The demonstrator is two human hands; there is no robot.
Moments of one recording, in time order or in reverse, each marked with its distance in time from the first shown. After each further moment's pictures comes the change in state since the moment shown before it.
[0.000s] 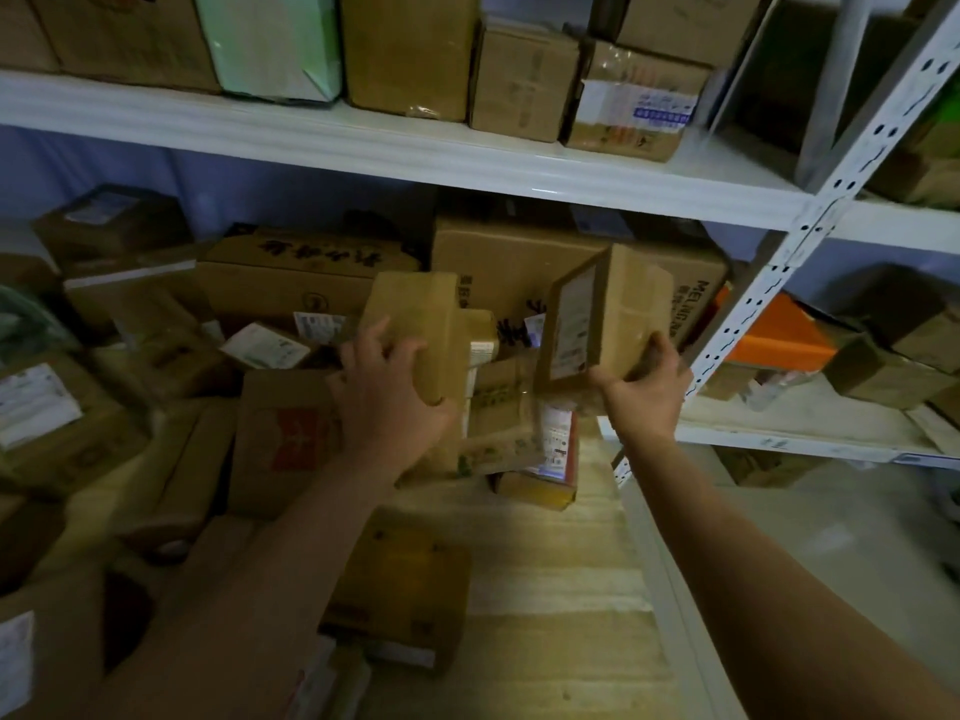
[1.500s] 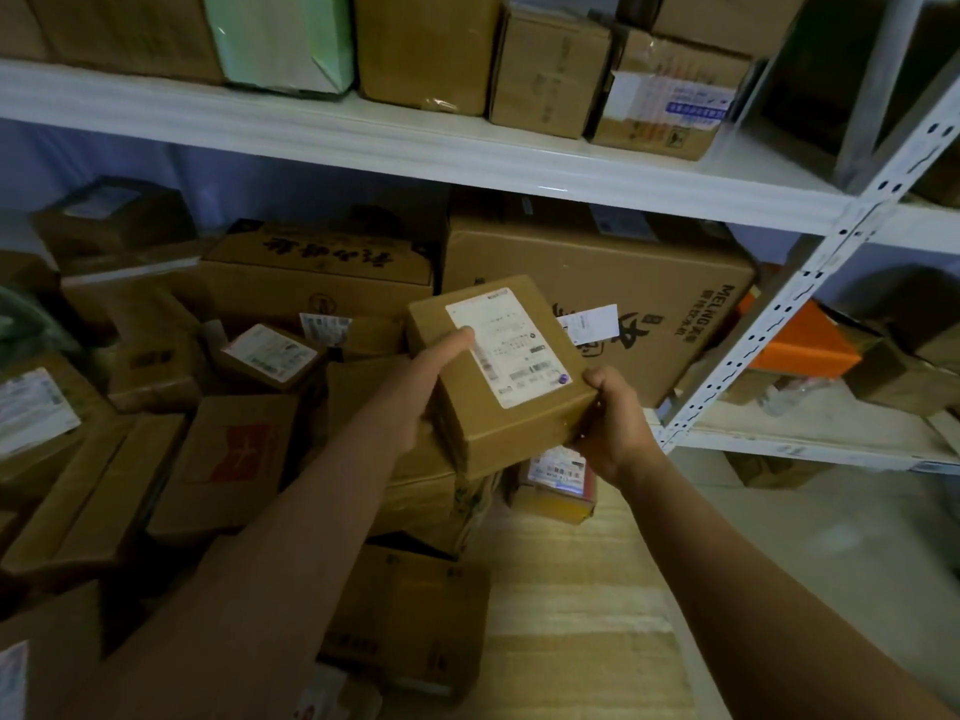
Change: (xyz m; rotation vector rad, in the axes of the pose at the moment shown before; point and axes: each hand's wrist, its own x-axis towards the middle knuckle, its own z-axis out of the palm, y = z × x) left_hand 0.044 0.009 0.000 -1.061 -0.531 -0.695; right_hand -0.008 -0.005 0.040 0.567 -0.518 0.478
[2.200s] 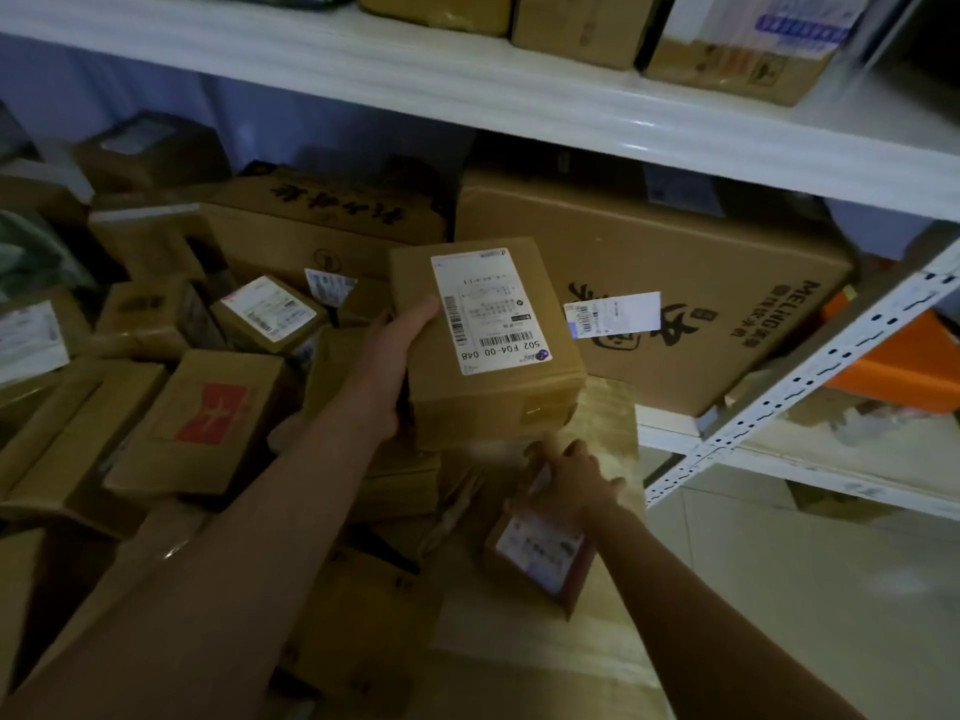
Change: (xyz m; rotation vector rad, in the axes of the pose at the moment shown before) left_hand 0.055 -0.019 0.015 -0.260 0.139 0.095; right_hand 0.080 0.080 -0.051 -1.599 -0.221 -0.013
